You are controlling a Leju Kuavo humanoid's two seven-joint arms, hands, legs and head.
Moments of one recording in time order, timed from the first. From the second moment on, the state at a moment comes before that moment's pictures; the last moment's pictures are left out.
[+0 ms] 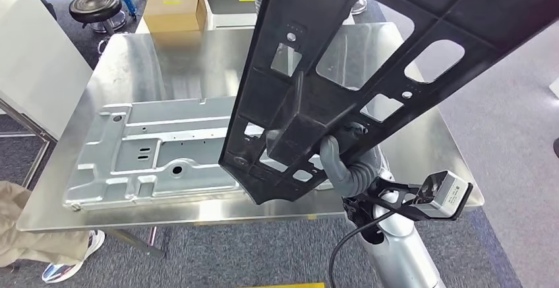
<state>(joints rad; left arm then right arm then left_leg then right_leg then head) -0.05 0.08 -0.74 -0.15 1.16 0.18 -0.33 -0.36 0.05 0.41 -1.75 -0.09 0.20 -0.57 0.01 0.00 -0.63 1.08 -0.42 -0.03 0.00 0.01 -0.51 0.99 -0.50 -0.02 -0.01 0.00</state>
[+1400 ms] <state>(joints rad) -0.07 0.07 -0.82 -0.14 1.21 0.17 -0.34 -0.74 -0.10 0.52 -1.44 1.35 0.12 -0.02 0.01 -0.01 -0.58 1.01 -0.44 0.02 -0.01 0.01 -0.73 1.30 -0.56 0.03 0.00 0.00</state>
